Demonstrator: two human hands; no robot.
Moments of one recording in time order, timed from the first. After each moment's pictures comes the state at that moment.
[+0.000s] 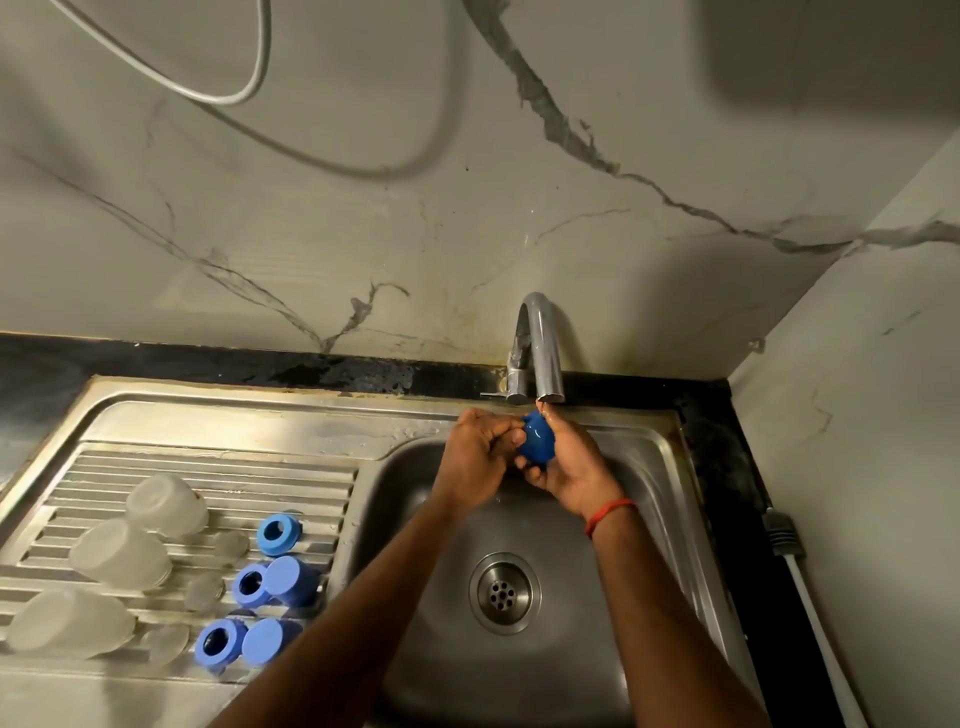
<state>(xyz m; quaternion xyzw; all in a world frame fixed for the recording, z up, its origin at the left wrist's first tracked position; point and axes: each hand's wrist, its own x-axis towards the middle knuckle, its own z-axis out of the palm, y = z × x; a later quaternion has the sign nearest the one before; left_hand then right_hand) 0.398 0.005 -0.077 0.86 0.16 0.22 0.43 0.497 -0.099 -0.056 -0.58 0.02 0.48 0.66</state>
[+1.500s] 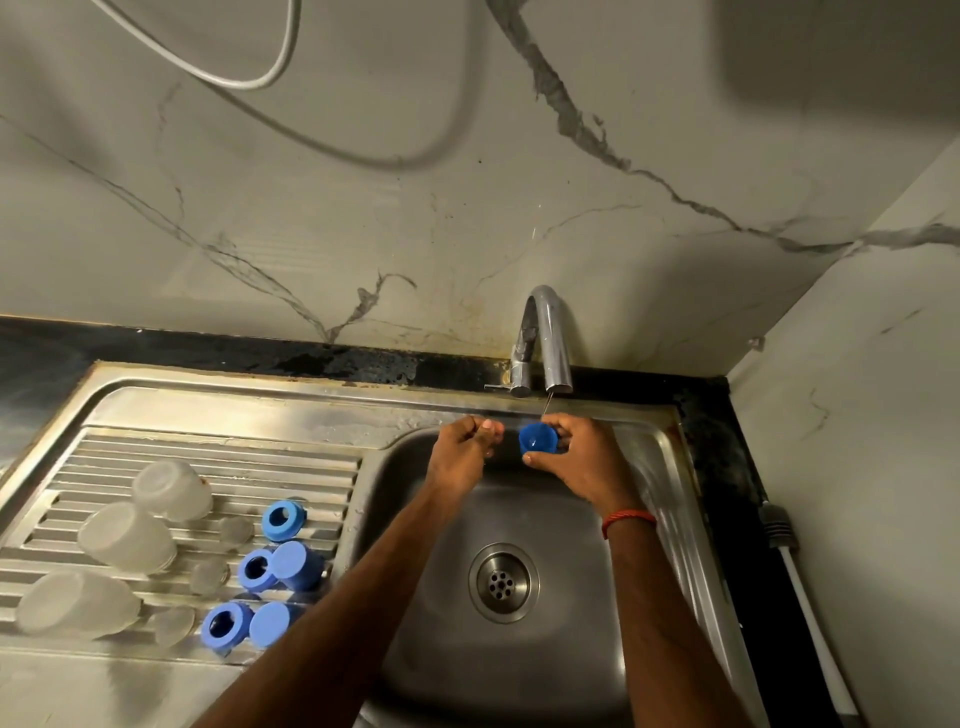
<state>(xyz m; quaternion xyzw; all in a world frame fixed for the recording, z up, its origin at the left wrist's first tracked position) 0.387 -0.002 -0.075 0.63 0.42 0.14 0.64 0.501 -0.128 -0.057 -0.86 -0.32 0.20 0.35</state>
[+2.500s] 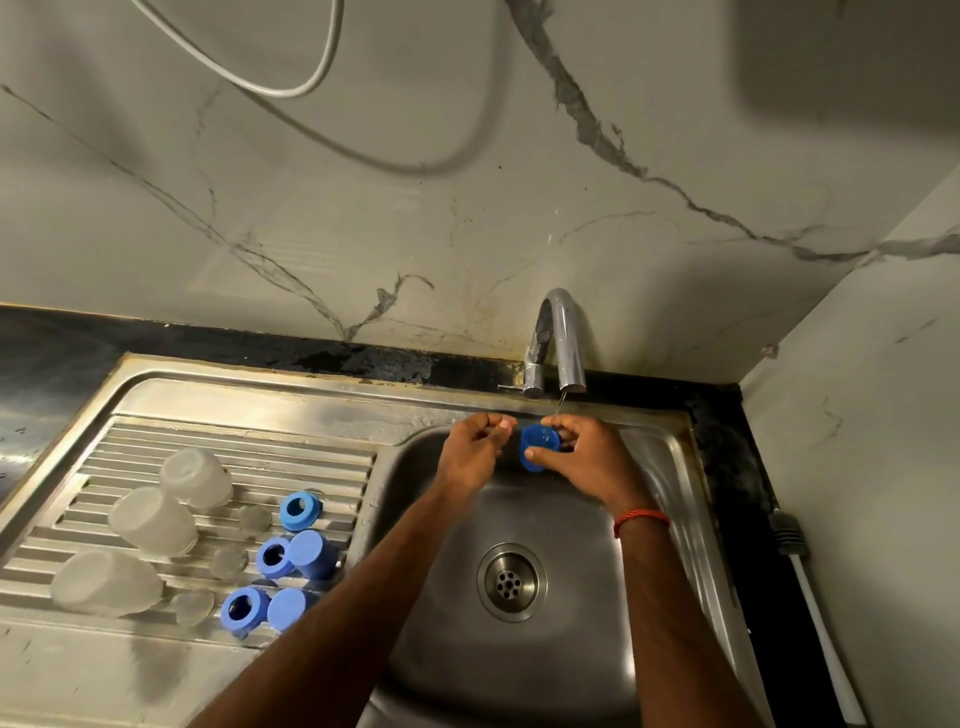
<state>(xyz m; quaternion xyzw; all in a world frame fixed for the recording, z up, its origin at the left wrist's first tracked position) 0.377 -0.002 -0.067 0.65 0.39 0.14 0.64 0.492 -0.124 -0.046 -0.86 -0.32 0.23 0.34</state>
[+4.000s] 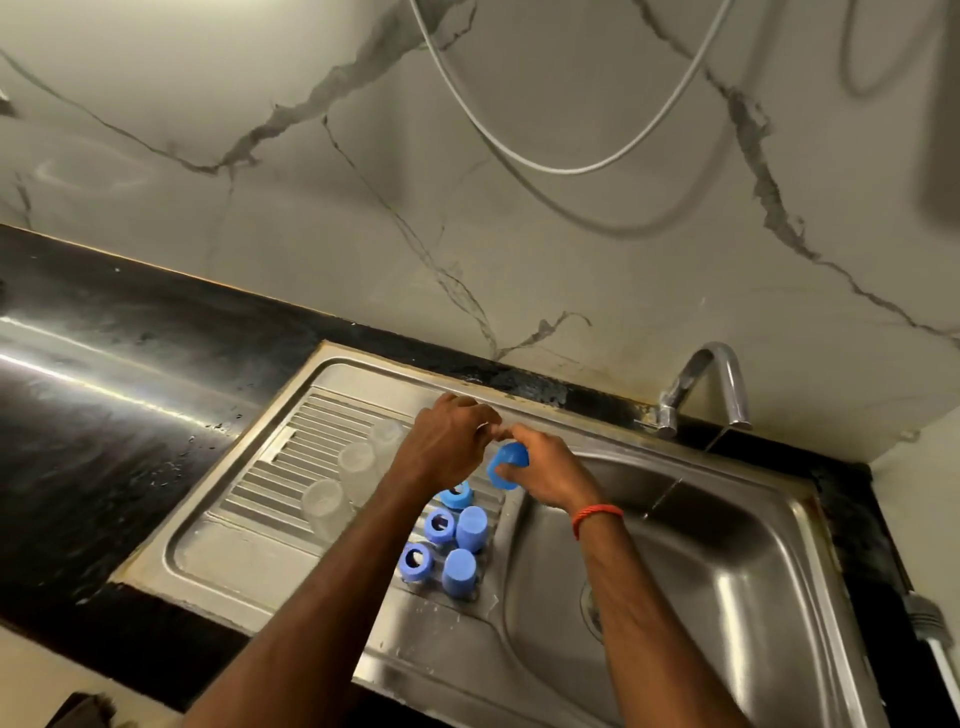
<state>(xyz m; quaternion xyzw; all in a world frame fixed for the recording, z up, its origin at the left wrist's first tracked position) 0.172 0.129 -0.008 0.93 0.28 0.16 0.16 0.307 0.021 -0.012 -0.79 -0.49 0.27 0.23</state>
